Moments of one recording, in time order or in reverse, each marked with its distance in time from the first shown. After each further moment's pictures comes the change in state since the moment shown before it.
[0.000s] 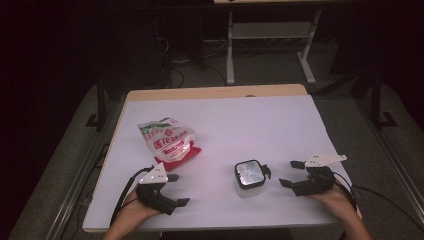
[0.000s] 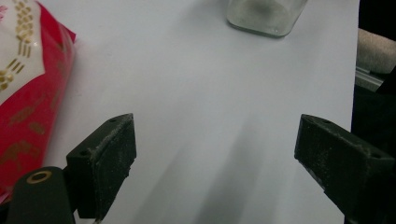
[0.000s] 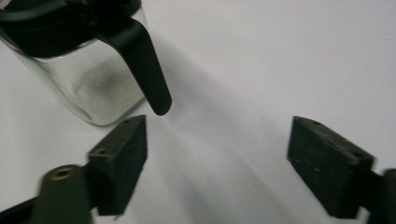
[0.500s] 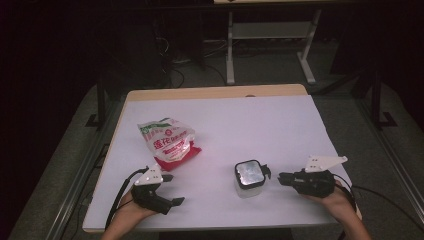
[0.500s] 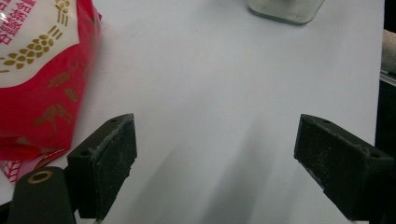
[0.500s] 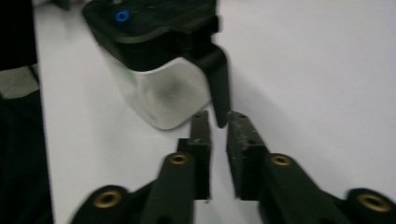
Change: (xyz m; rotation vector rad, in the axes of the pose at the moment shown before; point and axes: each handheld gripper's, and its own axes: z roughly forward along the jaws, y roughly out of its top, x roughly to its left) left arm 0.008 -0.015 -0.007 0.004 0.047 -0.019; right arm 0.015 0.010 -0.011 -0.019 0.134 -0.075
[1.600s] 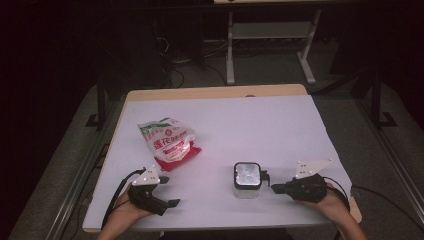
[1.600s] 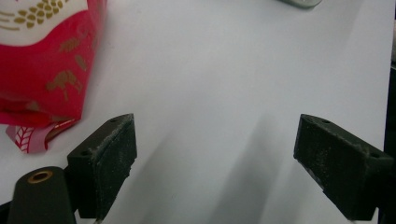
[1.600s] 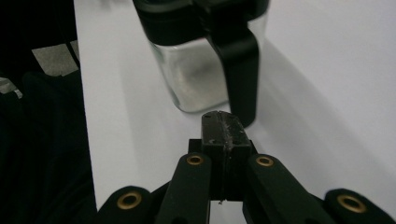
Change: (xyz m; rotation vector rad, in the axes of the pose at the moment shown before) left arm 0.007 -0.009 -0.004 0.035 0.003 -0.005; right arm 0.016 0.003 0.017 0.098 0.145 -0.031
